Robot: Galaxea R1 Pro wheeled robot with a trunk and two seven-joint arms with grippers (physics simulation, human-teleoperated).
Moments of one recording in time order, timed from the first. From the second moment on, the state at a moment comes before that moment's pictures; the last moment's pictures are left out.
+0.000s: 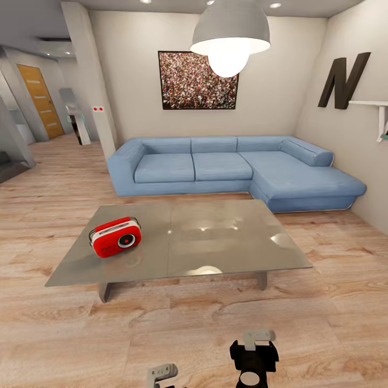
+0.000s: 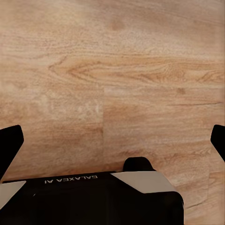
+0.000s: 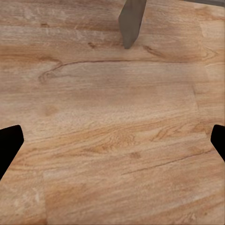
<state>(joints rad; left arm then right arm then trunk) 0.02 -0.17 -0.11 -1.15 0.27 0.57 -0.01 -0.02 0.10 0.39 -1.39 -0.08 0.56 -0.72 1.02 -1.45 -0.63</state>
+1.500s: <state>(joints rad) 0.02 -0.17 -0.11 -1.15 0.27 0.57 -0.01 -0.02 0.10 0.39 -1.39 -0.09 0.56 -0.72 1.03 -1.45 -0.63</state>
